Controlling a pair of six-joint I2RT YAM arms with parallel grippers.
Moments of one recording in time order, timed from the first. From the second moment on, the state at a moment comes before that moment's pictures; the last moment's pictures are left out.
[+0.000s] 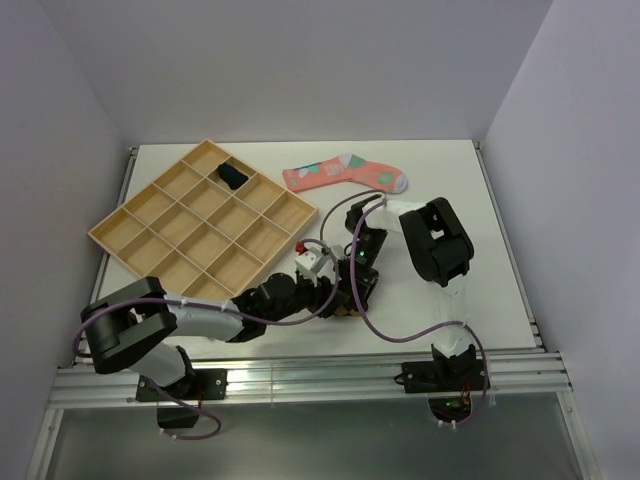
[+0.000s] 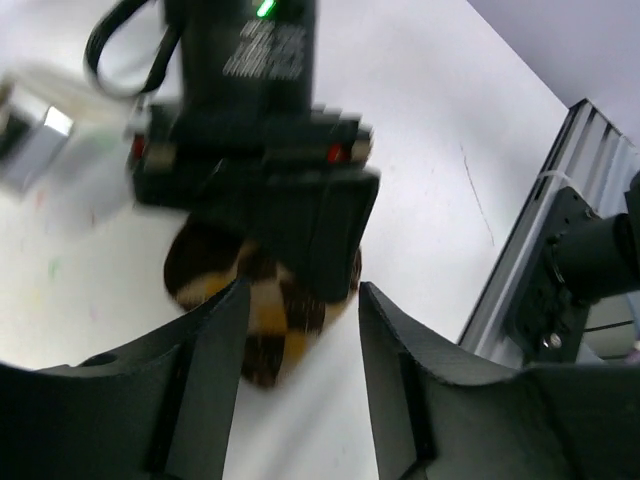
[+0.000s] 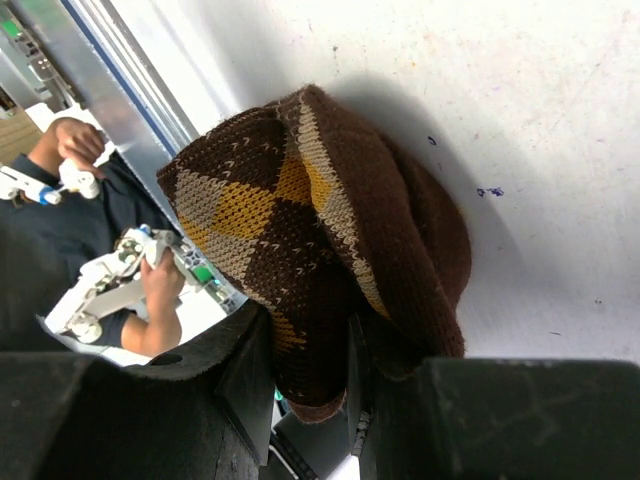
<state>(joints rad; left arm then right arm) -1.09 1.48 0.44 0.79 -0.06 -0.50 0.47 2.12 1.34 -1.26 -0.67 -0.56</state>
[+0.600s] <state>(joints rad) -0.99 1.70 0.55 0.80 0.16 -0.33 0.46 2.16 1.37 -1.29 -0.68 -0.53</state>
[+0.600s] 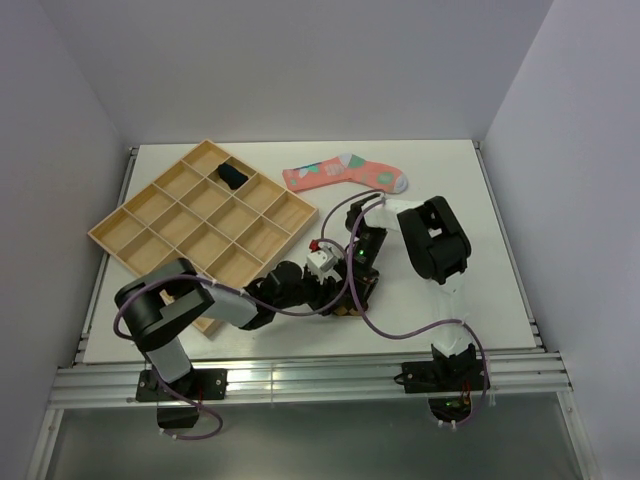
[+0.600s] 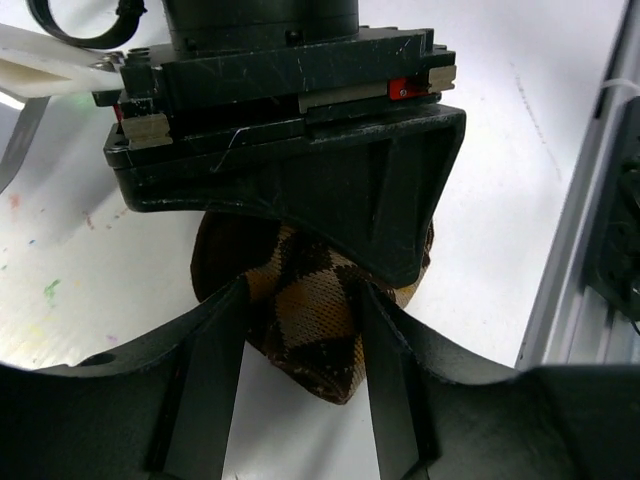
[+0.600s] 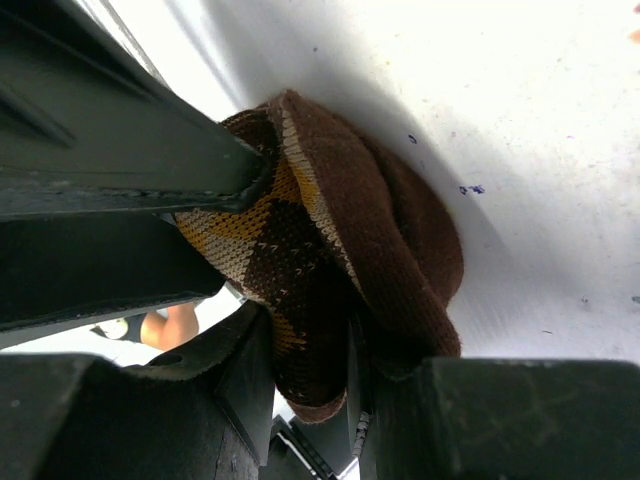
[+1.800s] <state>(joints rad) -0.91 1.92 0.63 0.96 0.35 -0.69 0.43 1.53 0.98 -0.80 -0.38 -0.39</state>
